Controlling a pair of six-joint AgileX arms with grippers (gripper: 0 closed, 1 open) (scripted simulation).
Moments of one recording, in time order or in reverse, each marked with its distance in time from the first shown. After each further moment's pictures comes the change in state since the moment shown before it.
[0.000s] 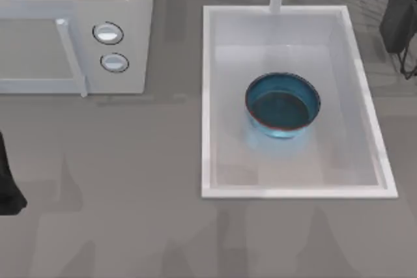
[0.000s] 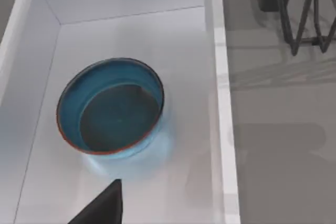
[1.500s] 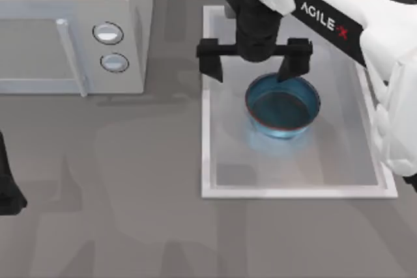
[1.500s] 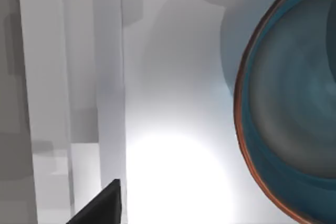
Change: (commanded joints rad) left arm 0.000 0.000 0.000 0.000 0.000 0.000; right arm 0.359 1.878 1.846 -0.777 0.099 0.291
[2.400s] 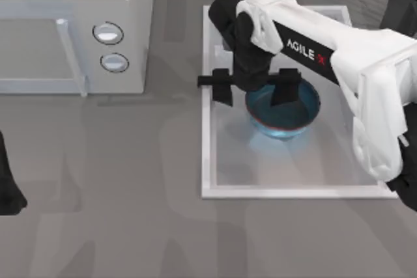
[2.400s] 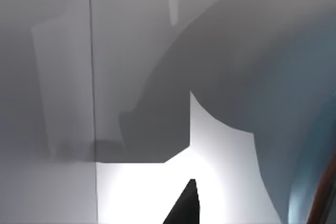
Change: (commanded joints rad) left arm 0.000 0.000 0.000 0.000 0.000 0.000; right arm -0.019 0.183 -0.027 0.212 0.000 -0.018
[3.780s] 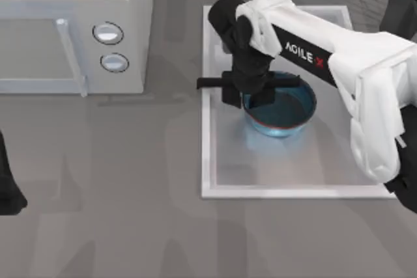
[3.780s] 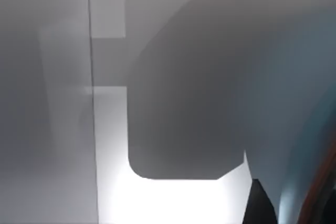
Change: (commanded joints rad) left arm 0.000 0.000 0.000 0.000 0.000 0.000; right arm -0.003 -0.008 -0.004 0.000 0.001 0.000
